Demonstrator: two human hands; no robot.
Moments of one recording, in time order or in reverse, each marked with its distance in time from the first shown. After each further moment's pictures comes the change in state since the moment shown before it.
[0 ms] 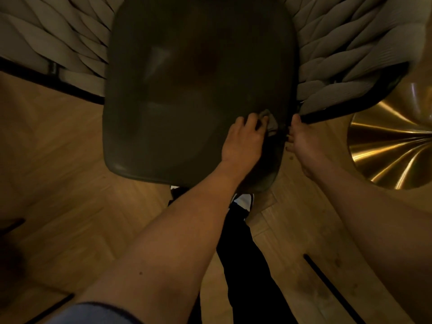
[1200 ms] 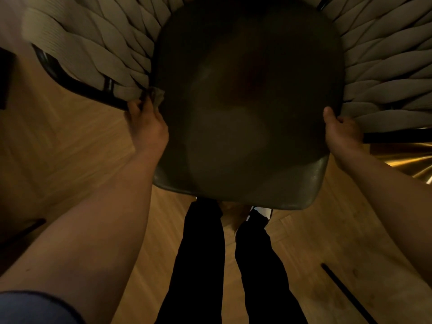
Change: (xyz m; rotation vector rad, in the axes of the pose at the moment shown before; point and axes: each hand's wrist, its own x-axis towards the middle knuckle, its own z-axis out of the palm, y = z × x) left_hand -0.040 -0.278 -0.064 -0.119 0.322 -0.701; right_hand 0.027 -0.058 0.037 -0.153 0.273 0.014
